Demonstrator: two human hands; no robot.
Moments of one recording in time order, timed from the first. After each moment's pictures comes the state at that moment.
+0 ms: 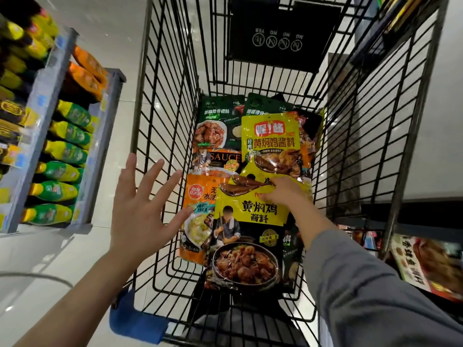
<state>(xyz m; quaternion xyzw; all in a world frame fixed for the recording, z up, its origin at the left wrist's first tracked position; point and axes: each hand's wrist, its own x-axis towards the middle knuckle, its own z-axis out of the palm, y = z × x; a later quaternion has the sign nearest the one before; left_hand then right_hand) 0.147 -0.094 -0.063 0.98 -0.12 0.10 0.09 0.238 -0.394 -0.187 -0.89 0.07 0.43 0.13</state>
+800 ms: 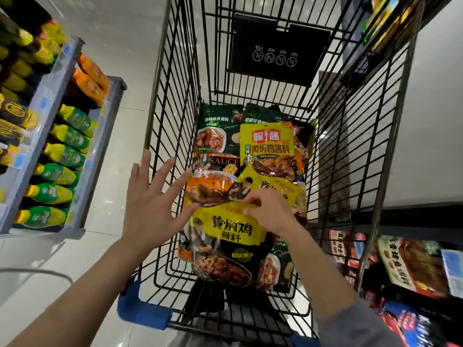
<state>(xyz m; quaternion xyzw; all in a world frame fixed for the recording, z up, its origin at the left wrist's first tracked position) 0.144 -0.095 -0.057 0.98 -0.13 0.10 0.09 0.176 -0.338 -0.041 -0.88 0.02 0.33 0.35</state>
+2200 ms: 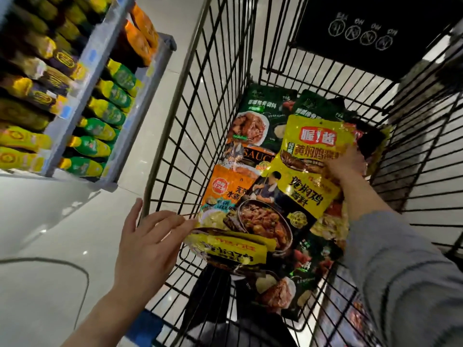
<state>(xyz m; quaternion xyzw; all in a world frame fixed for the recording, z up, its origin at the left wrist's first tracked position) 0.088 -0.098 -0.069 0.99 -0.07 0.06 0.07 0.356 -0.418 -0.214 -0.91 0.23 0.23 0.24</state>
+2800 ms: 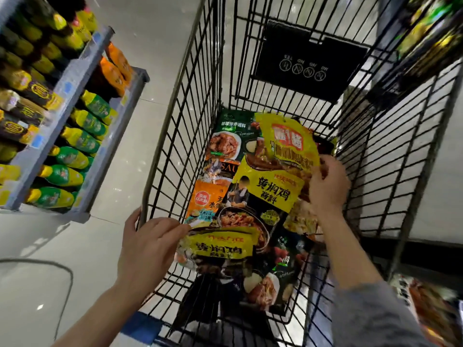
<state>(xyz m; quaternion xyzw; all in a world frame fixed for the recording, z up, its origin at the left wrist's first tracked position) 0.090 -0.098 -0.060 0.99 -0.08 0.04 0.10 0.259 -0.402 -0.090 -0.92 0.15 -0.05 0.35</state>
